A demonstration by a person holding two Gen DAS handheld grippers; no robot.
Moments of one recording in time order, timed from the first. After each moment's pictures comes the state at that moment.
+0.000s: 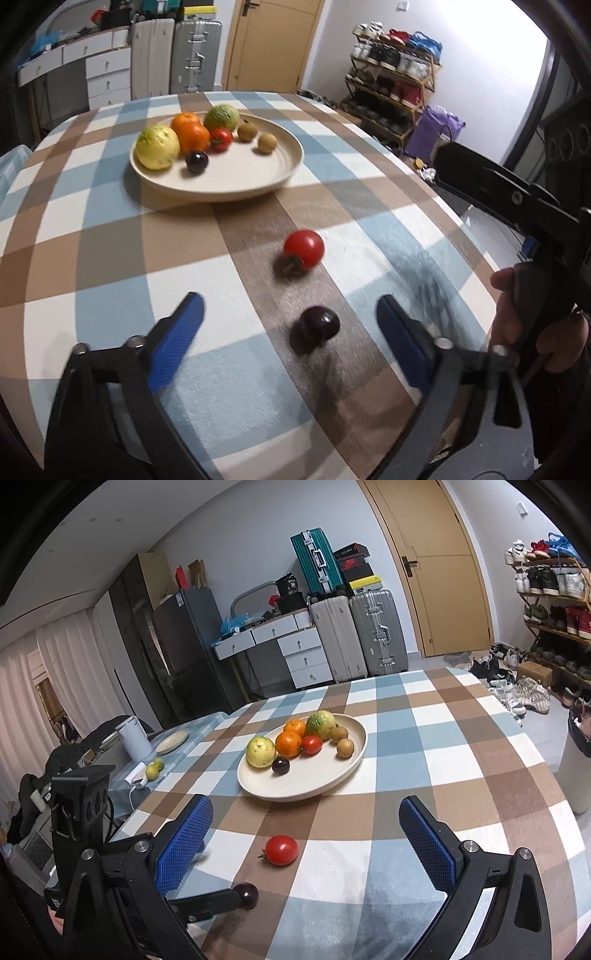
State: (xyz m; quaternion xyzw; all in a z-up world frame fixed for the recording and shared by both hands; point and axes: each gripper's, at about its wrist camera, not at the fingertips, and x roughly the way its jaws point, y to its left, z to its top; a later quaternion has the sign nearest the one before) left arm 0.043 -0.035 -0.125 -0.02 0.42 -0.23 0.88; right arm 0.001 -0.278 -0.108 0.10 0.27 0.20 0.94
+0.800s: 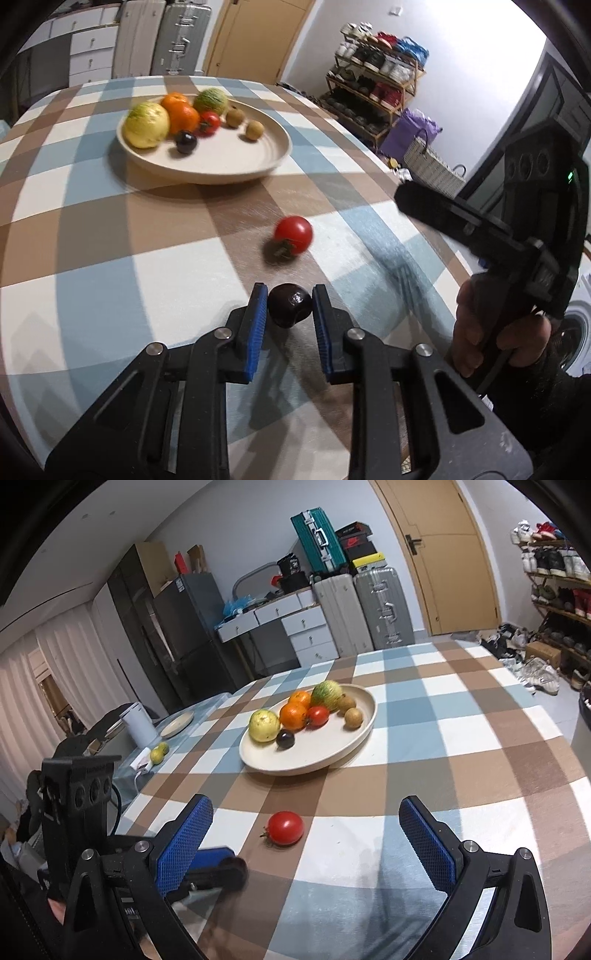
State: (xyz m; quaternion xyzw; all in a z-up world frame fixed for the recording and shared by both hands) left arm 0.047 -0.007 -0.129 -0.08 0.43 -0.28 0.85; right arm 0.009 -0.271 -0.127 0.11 0.31 0.22 0.92
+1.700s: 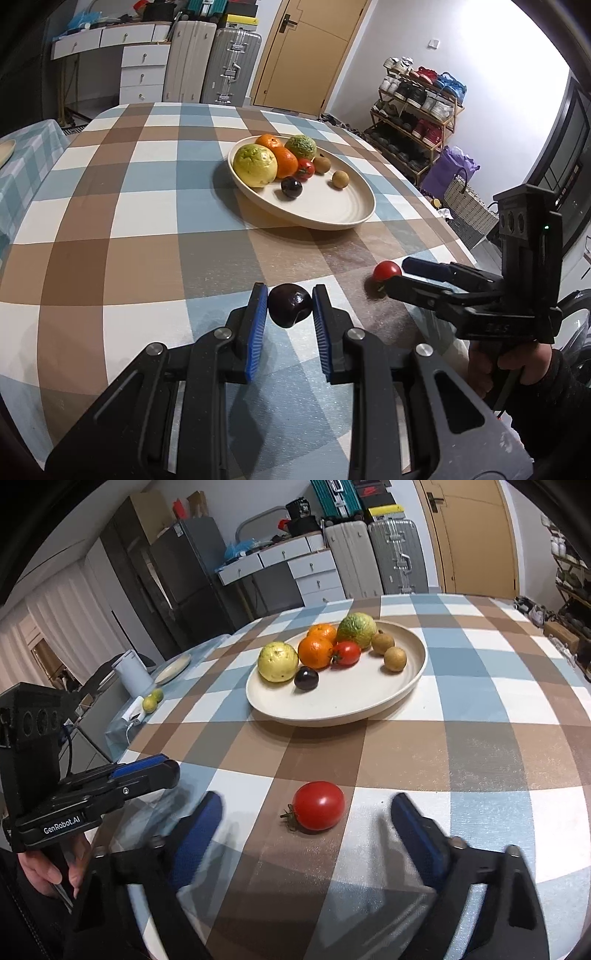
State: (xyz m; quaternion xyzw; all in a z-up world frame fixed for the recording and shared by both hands) left arm 0.052 0.076 -0.111 -0.09 0.39 -0.20 0.89; right arm 0.042 -0.212 -0.159 0.06 0.41 0.23 0.88
